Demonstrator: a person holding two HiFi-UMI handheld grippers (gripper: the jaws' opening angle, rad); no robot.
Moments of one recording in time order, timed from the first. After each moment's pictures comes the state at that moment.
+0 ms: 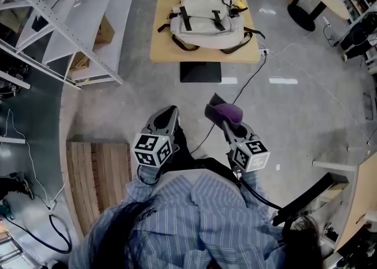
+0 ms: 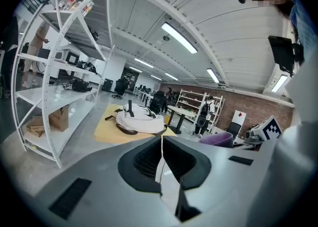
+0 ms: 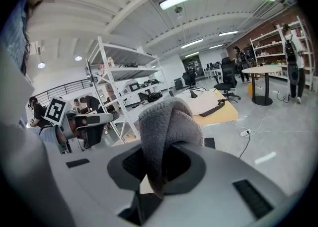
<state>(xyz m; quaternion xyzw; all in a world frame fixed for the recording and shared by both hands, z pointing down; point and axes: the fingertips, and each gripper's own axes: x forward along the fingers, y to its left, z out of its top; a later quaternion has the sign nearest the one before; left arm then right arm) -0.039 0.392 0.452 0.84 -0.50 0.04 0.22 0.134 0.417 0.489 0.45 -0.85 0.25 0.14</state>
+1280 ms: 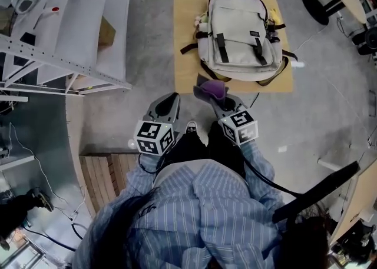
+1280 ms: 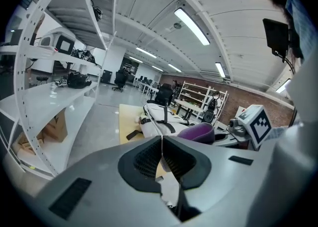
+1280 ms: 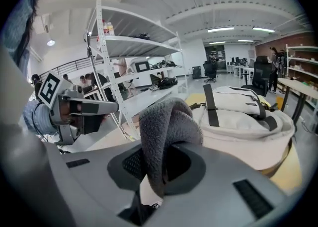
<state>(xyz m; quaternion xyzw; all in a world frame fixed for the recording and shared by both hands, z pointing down) -0.194 0.117 0.485 0.84 -0.47 0.08 0.25 -0.078 0.117 0.525 0.36 -0.87 0.21 0.26</state>
